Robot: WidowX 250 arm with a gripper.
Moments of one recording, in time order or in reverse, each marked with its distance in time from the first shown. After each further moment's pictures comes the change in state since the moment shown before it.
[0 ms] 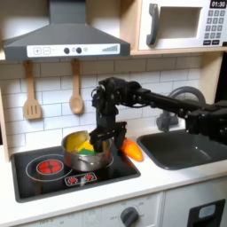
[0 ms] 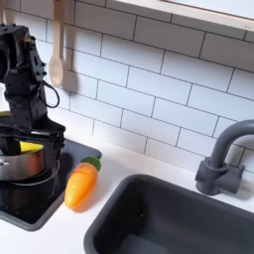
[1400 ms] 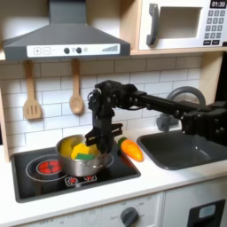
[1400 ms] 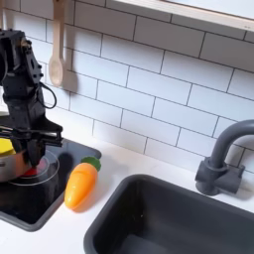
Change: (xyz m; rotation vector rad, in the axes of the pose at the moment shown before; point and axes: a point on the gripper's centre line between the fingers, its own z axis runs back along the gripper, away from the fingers) arm 0.006 0.005 -0.007 -0.003 -0.017 -0.001
